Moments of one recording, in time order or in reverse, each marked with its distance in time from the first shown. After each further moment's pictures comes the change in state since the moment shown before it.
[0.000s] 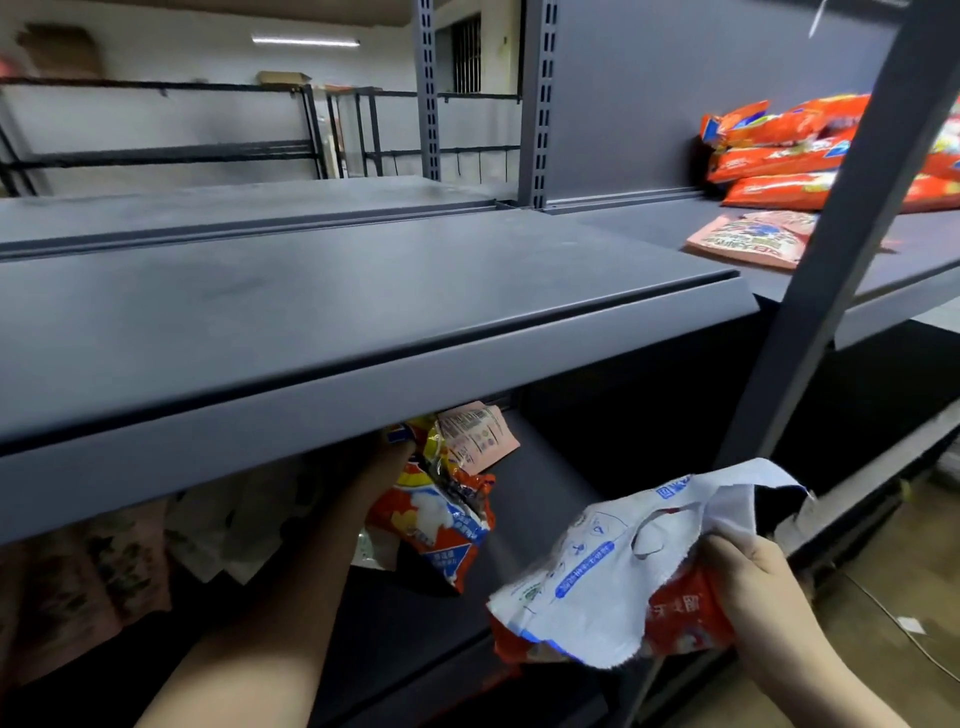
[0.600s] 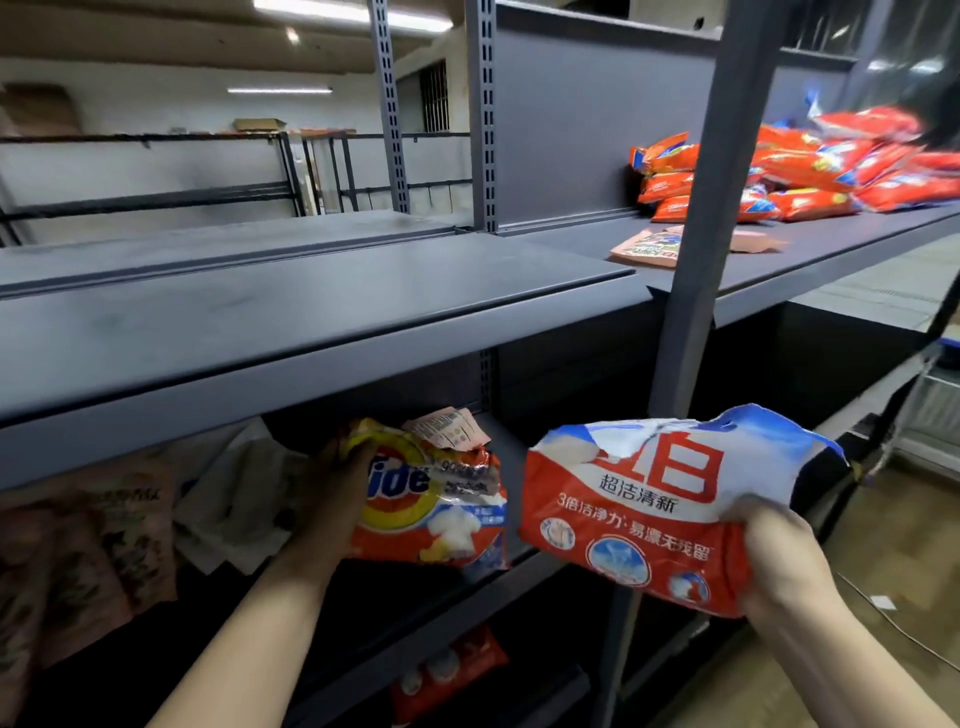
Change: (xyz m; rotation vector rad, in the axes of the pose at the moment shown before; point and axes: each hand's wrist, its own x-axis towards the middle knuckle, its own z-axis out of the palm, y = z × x) left_hand -0.113 -0.003 -0.040 -0.211 0.207 0.144; right_hand -0.031 -0.012 -0.051 0.420 0.292 0.114
